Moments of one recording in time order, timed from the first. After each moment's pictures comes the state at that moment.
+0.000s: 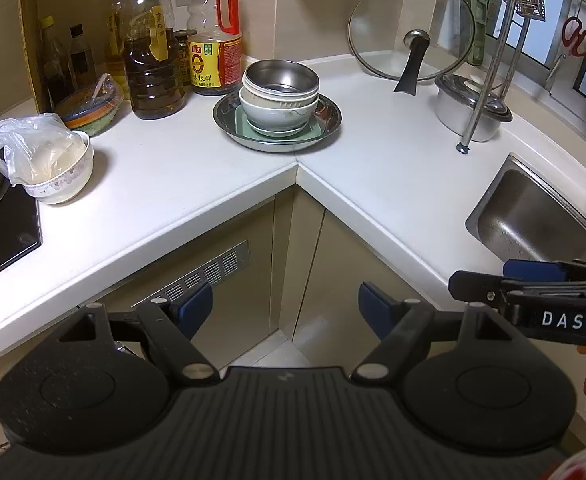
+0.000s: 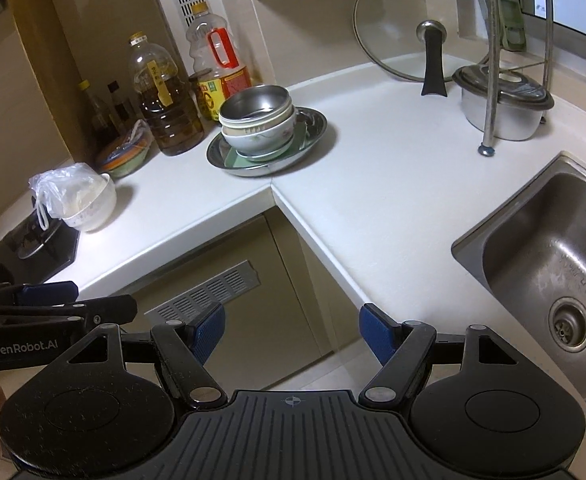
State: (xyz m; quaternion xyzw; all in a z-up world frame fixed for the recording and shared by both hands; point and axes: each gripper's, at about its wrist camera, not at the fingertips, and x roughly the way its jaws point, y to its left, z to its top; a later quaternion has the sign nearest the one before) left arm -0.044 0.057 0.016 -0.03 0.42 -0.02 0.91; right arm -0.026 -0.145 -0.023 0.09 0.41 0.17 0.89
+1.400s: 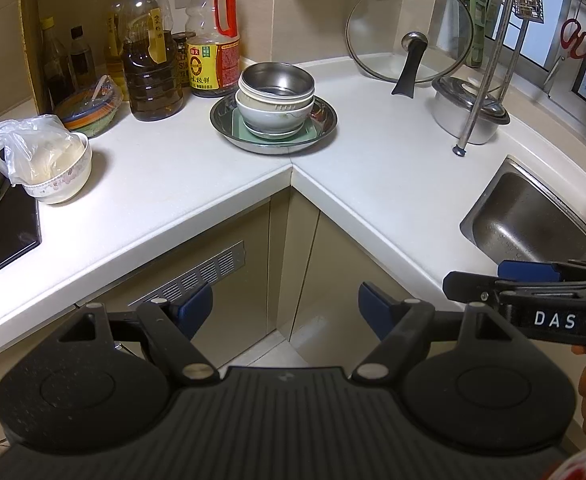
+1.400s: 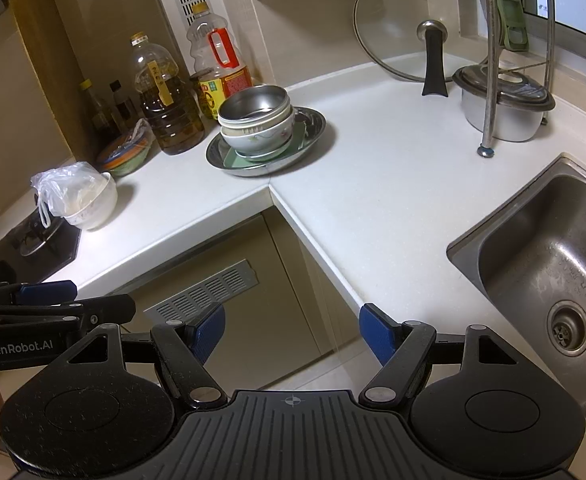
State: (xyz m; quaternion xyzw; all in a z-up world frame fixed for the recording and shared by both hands) left arm -0.046 0.052 0.019 -0.03 0.41 -0.02 0.91; right arm -0.026 -0.147 -0.023 0.09 0.41 0.17 0.89
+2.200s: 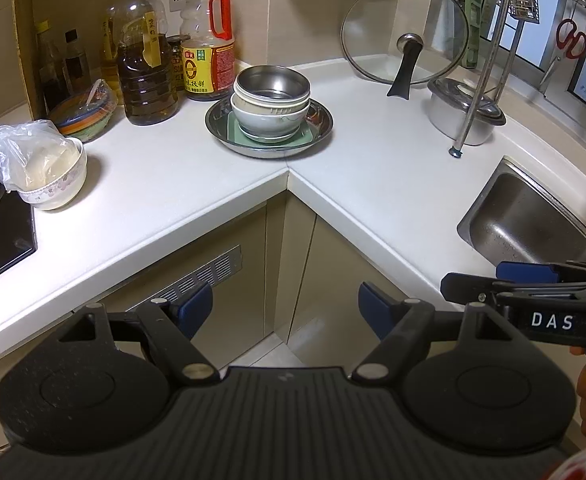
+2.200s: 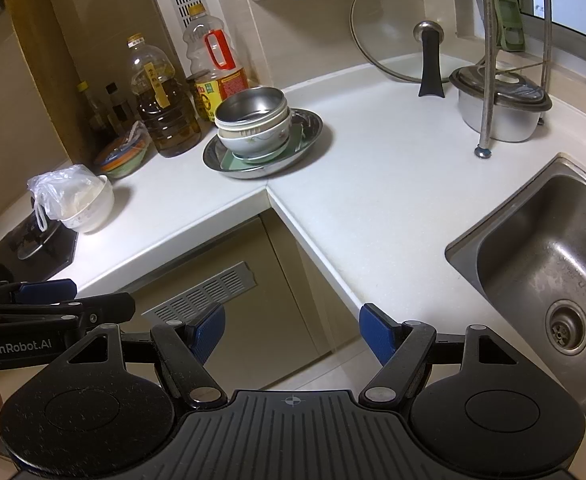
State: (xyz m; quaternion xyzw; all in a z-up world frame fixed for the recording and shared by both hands) left arm -0.043 0.050 0.021 -0.03 0.41 -0.03 0.91; right arm -0.025 -0.149 -0.021 0.09 0.41 0.17 0.89
